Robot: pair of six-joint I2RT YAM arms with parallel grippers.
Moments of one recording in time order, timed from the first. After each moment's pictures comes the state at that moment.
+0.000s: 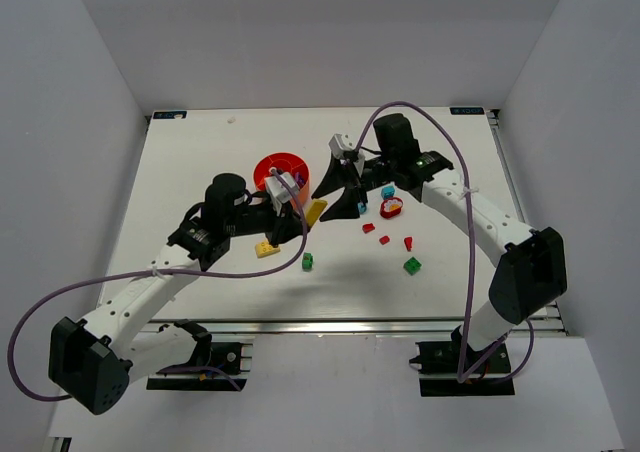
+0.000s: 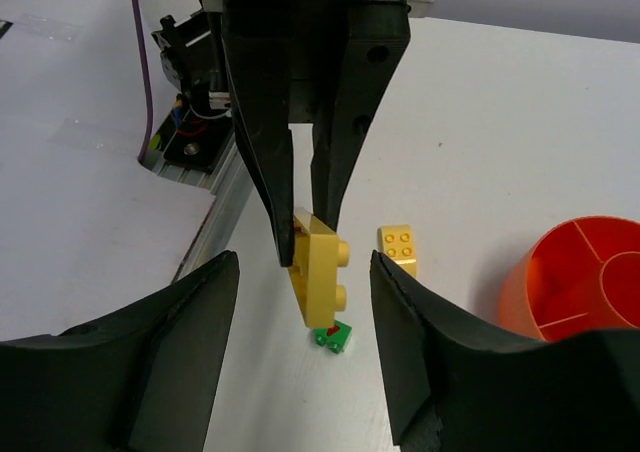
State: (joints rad) left arm -0.55 1.06 0.83 -0.17 0.63 0.09; right arm 0.57 1.58 1.39 -0.40 -1.29 -0.57
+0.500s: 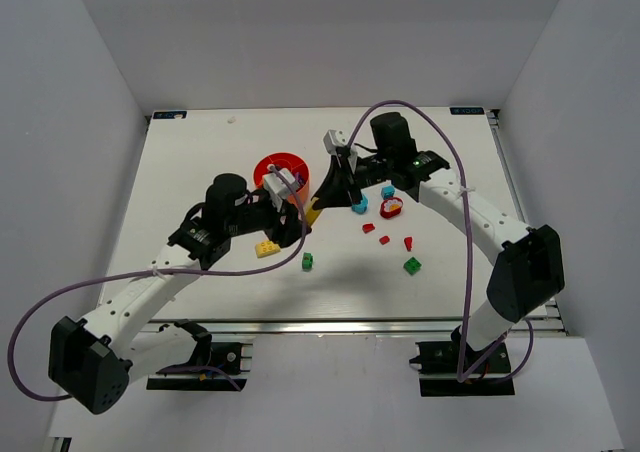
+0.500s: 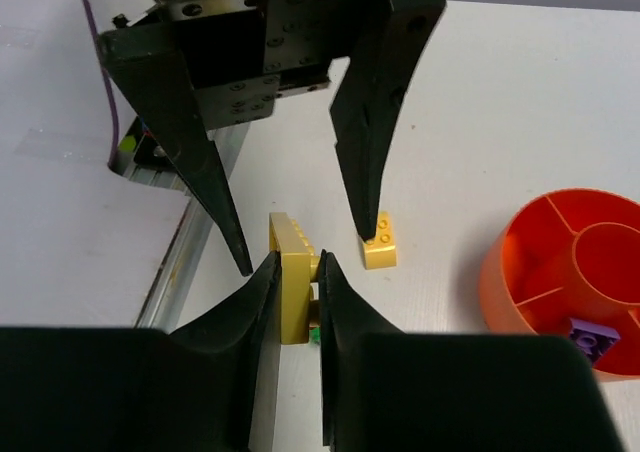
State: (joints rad) left arm -0.55 1.07 0.84 -0.17 0.52 0.09; right arm 0.59 1.60 1.39 -0.34 -1.21 -0.48
